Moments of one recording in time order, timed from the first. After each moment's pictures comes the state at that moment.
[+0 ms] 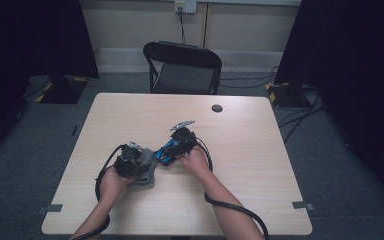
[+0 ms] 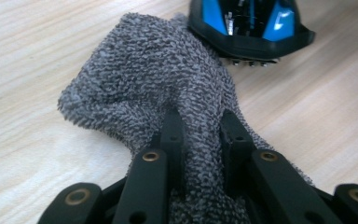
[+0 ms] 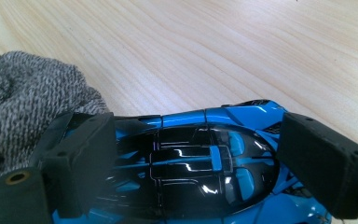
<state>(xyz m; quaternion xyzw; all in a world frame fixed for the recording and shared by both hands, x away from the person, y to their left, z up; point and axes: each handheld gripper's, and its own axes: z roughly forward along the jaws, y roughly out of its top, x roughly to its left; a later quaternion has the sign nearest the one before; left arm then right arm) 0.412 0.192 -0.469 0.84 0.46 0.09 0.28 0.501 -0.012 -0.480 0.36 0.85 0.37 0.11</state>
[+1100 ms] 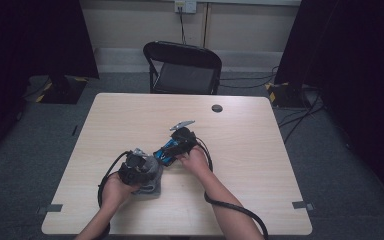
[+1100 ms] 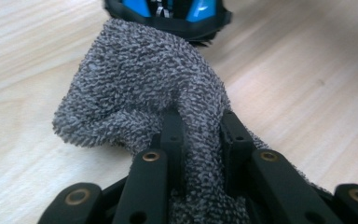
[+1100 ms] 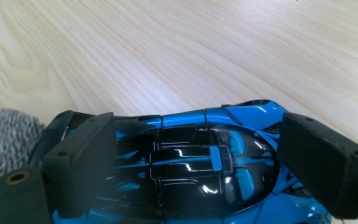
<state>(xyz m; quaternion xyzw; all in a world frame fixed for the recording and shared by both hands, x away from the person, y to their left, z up) 0.390 0.175 -0.469 0.85 0.44 0.05 0.30 0.501 -0.012 -0.480 0.36 0.85 0.37 0.11</state>
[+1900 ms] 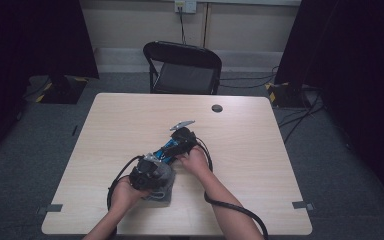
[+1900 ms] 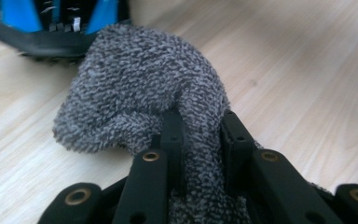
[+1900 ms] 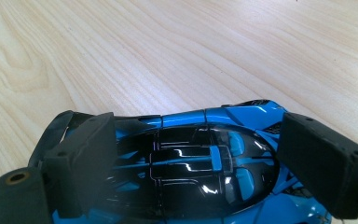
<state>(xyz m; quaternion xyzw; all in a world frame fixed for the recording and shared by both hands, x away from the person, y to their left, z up) 0.380 0.144 -0.469 0.87 0.39 0.01 0.32 0.501 -0.012 -0.480 0.36 0.85 0.37 0.11</state>
